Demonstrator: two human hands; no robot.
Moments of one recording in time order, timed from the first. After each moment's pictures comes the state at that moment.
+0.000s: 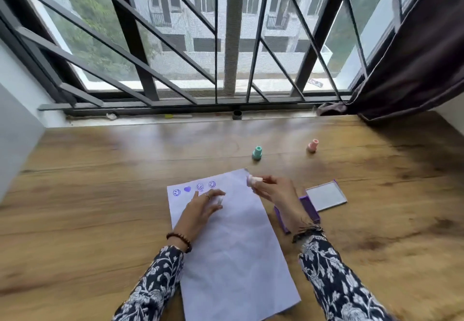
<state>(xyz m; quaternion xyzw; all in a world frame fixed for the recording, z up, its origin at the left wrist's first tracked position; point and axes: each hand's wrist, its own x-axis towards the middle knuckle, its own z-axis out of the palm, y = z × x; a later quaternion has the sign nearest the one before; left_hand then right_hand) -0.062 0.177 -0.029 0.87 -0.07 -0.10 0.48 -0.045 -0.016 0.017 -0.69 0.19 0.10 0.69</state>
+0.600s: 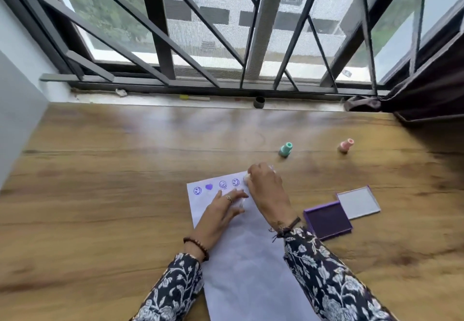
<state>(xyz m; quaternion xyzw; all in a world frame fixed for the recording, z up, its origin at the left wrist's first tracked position) -0.060 0.193 -0.037 0.82 -0.10 -0.12 0.55 -0.005 0.066 -0.010 -0.99 -0.03 0.06 0.16</state>
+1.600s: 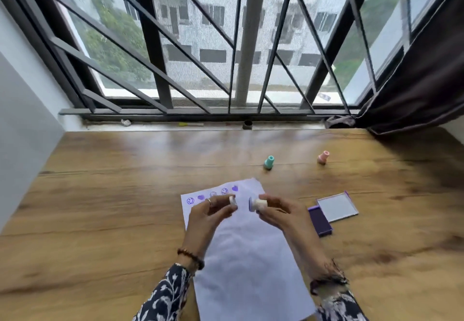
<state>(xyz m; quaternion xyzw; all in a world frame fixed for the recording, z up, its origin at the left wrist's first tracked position) -0.084 0.179 0.011 0.65 0.07 -0.05 0.76 -0.095 0.006 0.043 -0.68 0.09 0.10 0.72</state>
